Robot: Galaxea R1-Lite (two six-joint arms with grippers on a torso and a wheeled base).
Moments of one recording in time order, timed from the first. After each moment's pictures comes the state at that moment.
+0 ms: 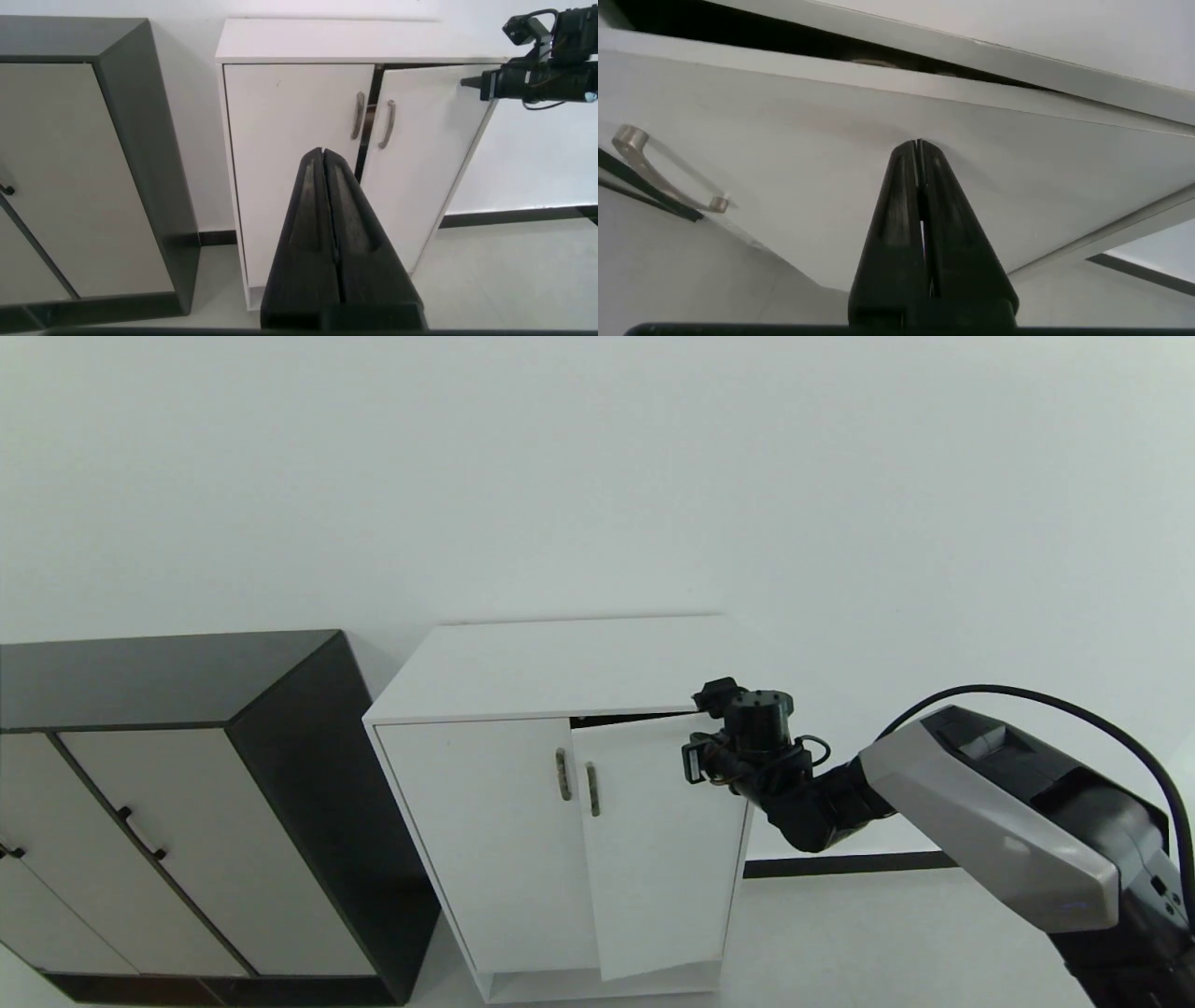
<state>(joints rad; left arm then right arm) 0.00 0.00 0.00 -0.03 -0.03 -0.04 0.52 2.52 -1.58 -0.70 -0.15 0.01</state>
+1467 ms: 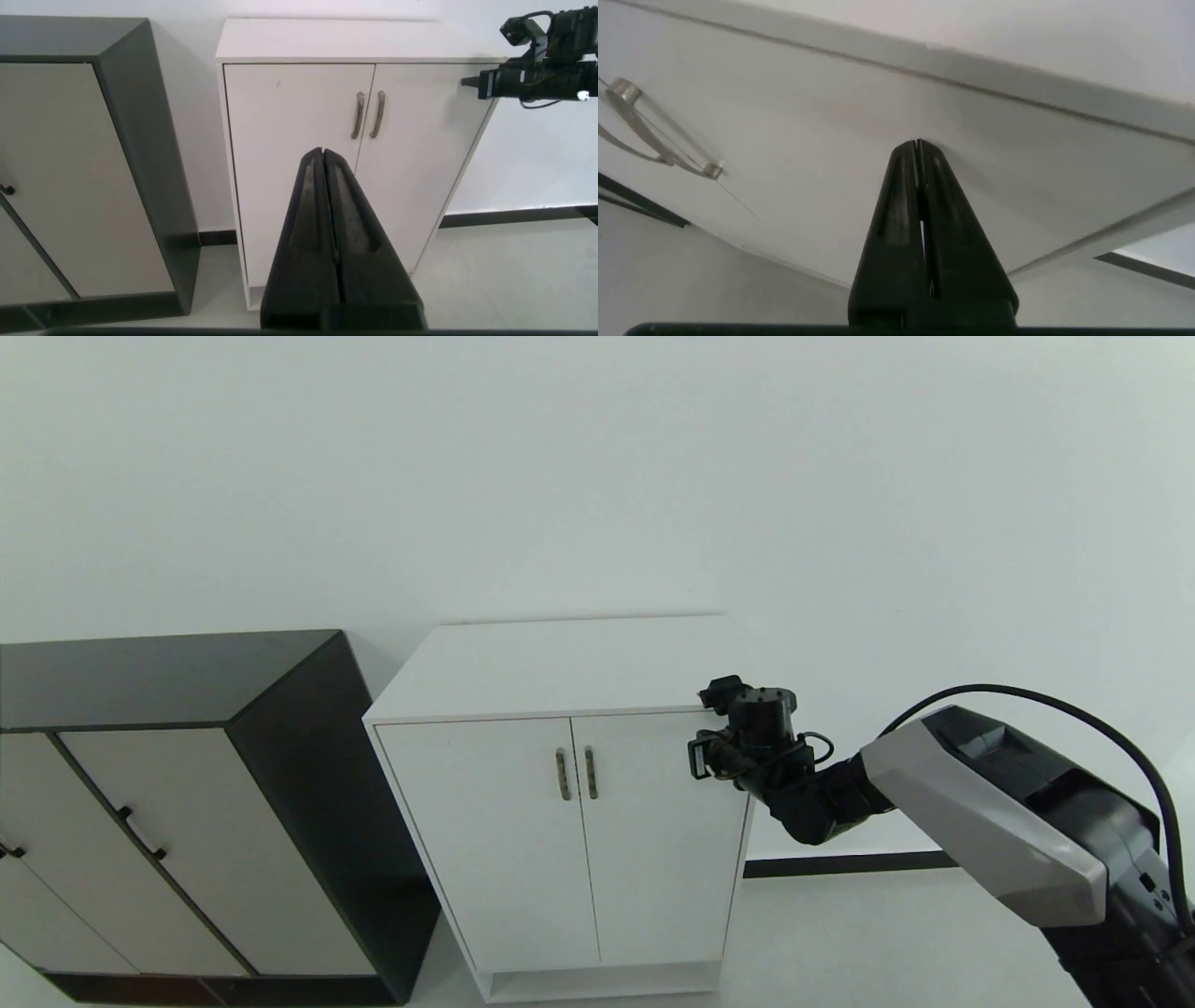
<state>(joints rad) 0.00 0.00 0.00 -0.03 -0.03 -0.04 0.50 2.54 -1.62 -0.68 -0.16 0.01</state>
